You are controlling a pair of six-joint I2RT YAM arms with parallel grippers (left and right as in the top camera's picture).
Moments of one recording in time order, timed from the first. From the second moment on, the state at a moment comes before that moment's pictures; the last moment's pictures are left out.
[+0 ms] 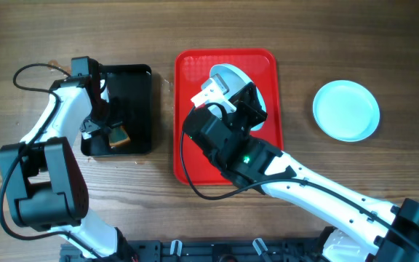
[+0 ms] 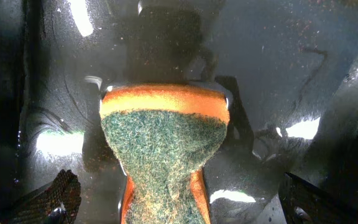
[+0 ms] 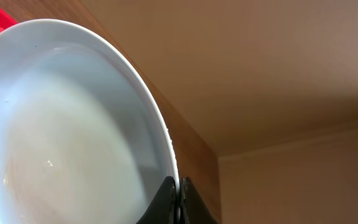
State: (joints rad) left arm 0.11 1.83 1.18 -0.82 0.05 -0.24; right arm 0.94 1.50 1.10 -0.36 1.20 -0.36
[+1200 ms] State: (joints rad) left arm 0.11 1.83 1.18 -0.82 0.05 -0.24; right arm 0.94 1.50 1.10 -0.36 1.19 -0.32
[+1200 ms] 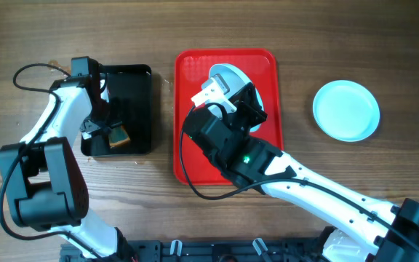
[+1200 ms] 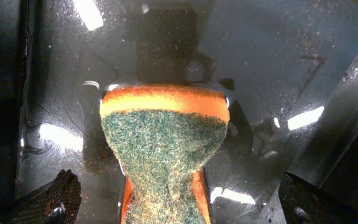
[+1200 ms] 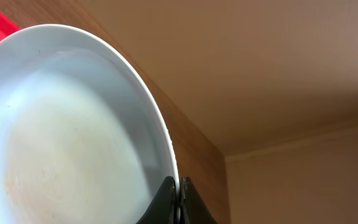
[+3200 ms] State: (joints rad) left arm 0.11 1.83 1.18 -0.82 0.06 -0.24; right arm -0.41 1.23 1.10 -0.78 -0.46 0.32
